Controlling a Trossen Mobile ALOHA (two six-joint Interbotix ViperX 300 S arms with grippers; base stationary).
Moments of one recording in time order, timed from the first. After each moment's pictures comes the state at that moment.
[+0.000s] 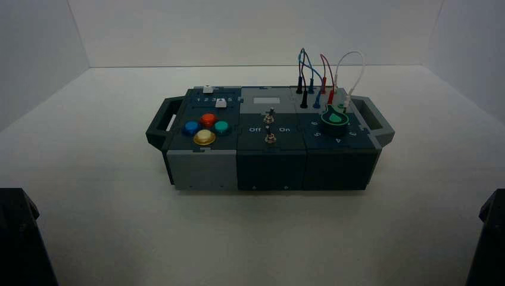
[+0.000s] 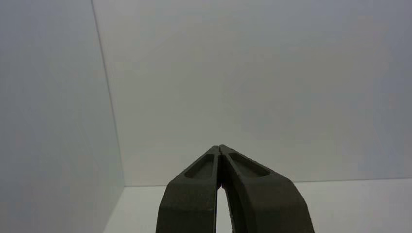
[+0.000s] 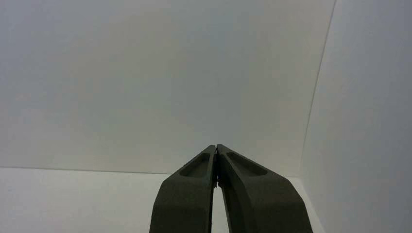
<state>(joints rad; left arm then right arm) -0.02 -0.98 1.15 -0.01 -0.18 0.02 0.03 -1.02 1.16 0.00 -0.13 -0.01</state>
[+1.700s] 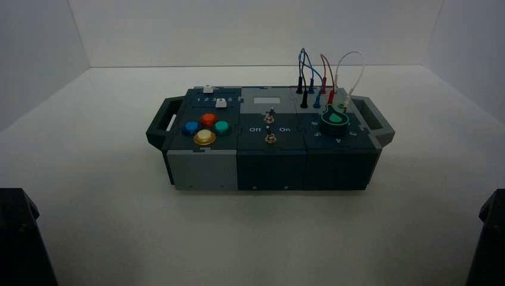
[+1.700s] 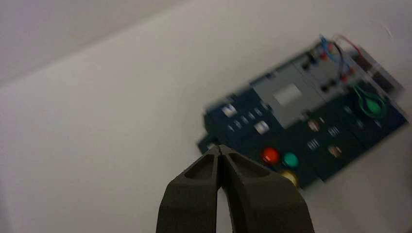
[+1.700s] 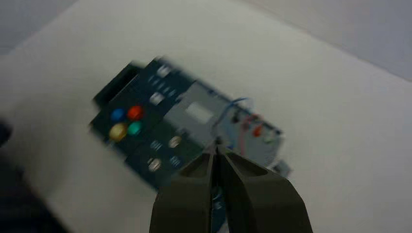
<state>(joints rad) -0.31 -0.69 0.83 -0.26 0.74 0.40 0.56 -0.76 0.84 0.12 0.70 -0.14</state>
